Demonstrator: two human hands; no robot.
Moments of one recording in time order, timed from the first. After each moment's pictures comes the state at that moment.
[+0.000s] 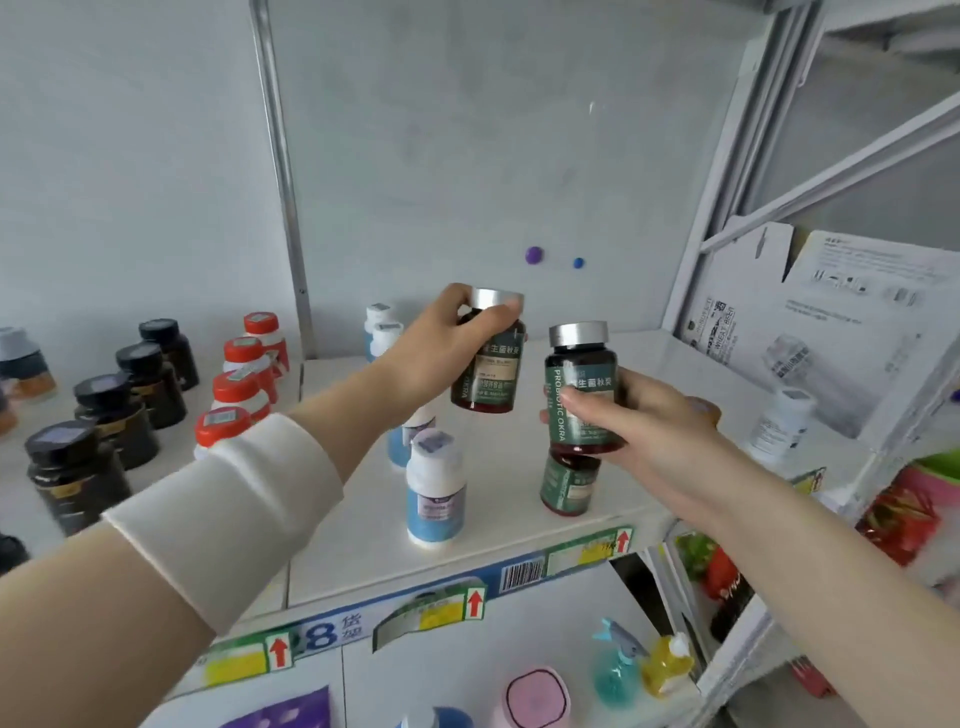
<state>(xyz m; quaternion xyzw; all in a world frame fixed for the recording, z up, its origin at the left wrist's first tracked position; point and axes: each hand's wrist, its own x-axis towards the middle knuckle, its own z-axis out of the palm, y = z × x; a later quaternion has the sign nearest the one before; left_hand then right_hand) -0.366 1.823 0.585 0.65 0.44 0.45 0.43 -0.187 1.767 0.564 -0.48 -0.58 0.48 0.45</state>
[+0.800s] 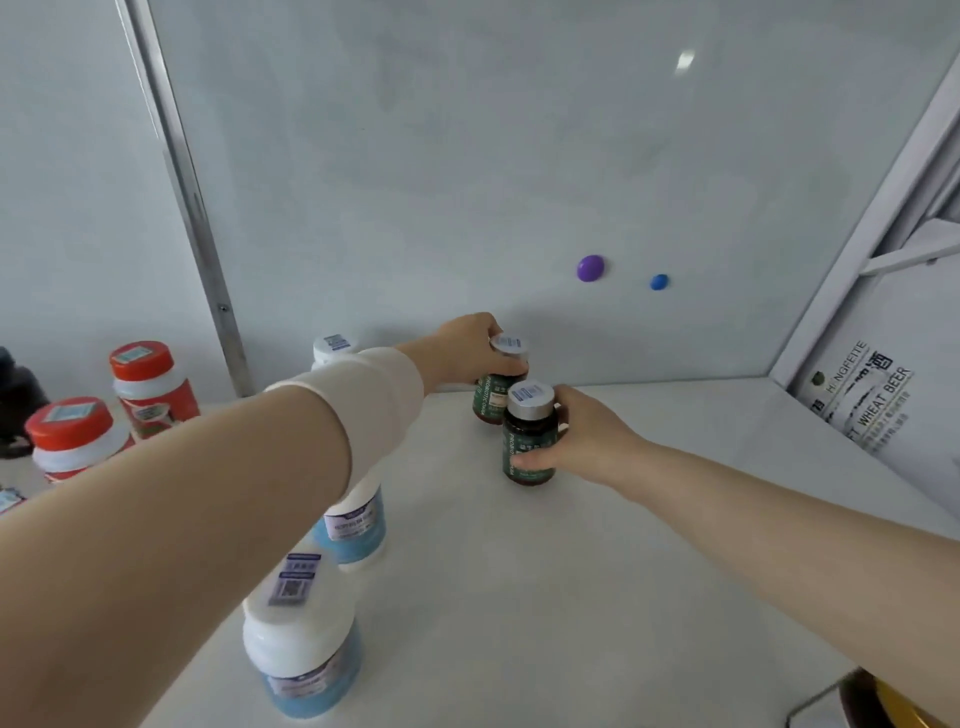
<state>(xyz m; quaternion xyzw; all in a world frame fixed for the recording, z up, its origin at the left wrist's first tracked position) -0.338 2.127 0.534 0.68 0.61 0.25 0.31 -0.183 2.072 0.504 -0.59 -0.71 0.33 0.21</state>
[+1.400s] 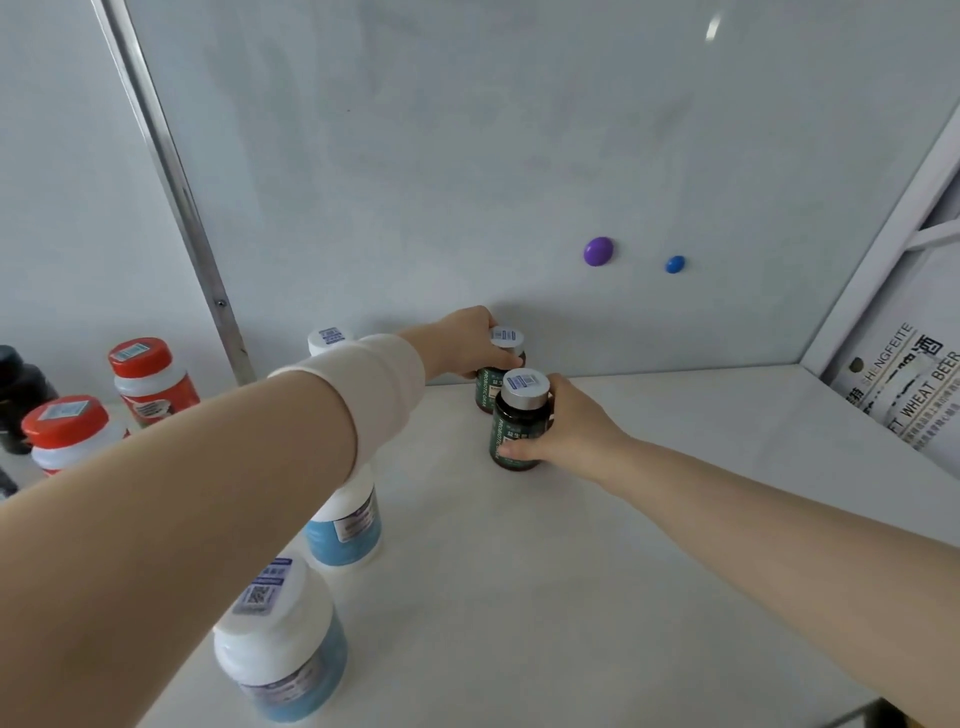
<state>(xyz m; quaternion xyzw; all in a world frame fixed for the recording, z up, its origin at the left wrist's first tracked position) -0.333 2.135 0.533 0.66 0.64 0.23 0.33 -0.189 2.088 0.489 -0.58 -0.71 0.34 0.21</state>
